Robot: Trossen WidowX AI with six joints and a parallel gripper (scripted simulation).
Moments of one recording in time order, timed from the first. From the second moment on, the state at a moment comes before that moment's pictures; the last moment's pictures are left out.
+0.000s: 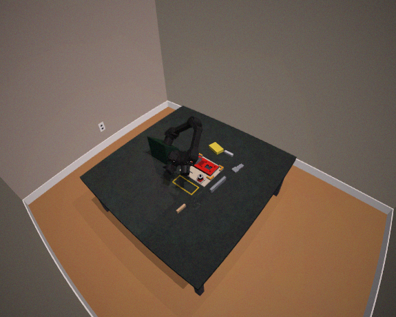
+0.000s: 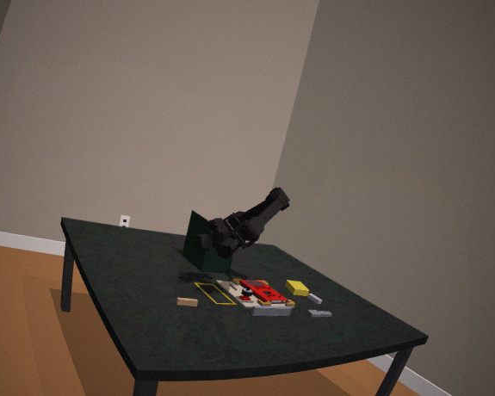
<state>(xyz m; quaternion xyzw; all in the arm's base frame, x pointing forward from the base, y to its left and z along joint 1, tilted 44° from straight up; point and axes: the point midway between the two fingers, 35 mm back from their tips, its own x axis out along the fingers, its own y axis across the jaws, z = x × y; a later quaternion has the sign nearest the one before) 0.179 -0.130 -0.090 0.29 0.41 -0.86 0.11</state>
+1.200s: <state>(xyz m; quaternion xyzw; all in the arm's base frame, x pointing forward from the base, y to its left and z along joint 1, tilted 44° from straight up) 0.331 -0.045 -0.047 0.36 0.77 0.02 0.53</state>
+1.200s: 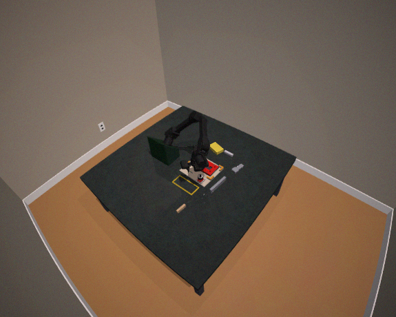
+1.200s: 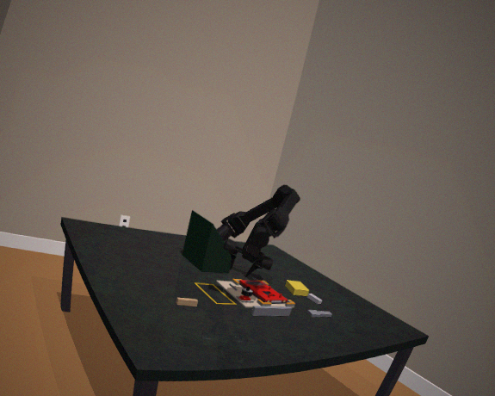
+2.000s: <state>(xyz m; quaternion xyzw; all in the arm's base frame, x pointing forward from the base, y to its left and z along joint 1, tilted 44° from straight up) 0.369 -0.032 -0.017 0.26 0.66 0.26 0.66</state>
